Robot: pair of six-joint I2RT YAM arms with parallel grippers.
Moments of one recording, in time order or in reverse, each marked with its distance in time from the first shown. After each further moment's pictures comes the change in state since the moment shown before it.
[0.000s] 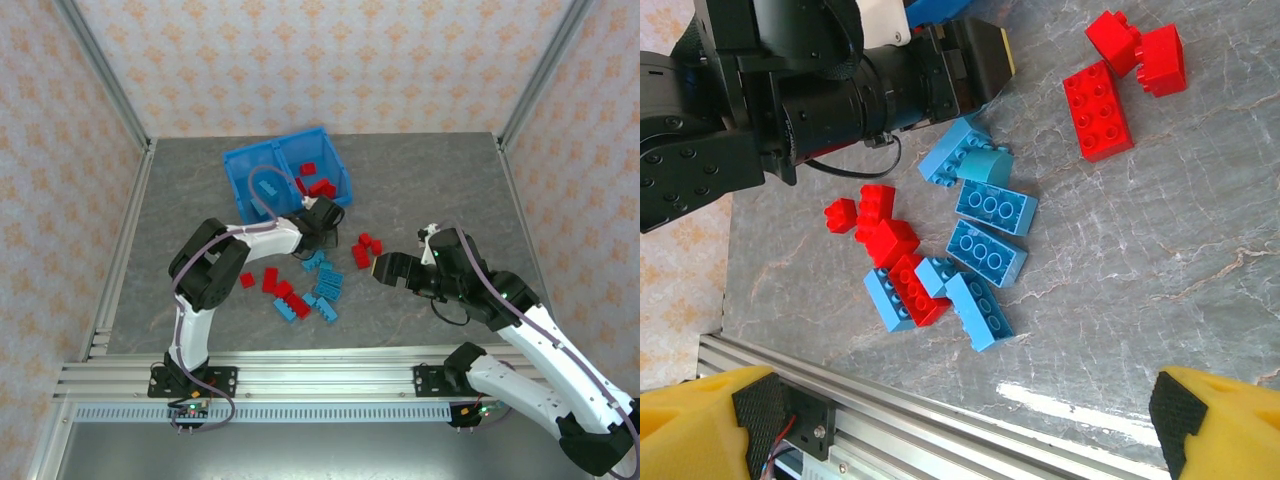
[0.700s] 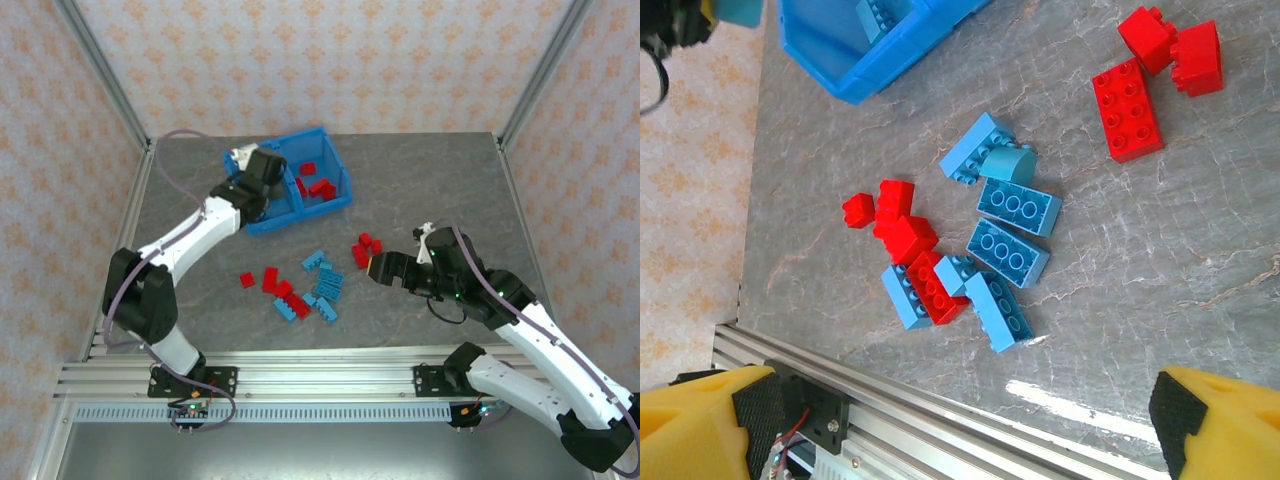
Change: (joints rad) left arm 0.289 -0.309 0.110 -0.177 -0.222 0.021; right arm 0.023 0.013 0.000 0.037 -0.011 0.011
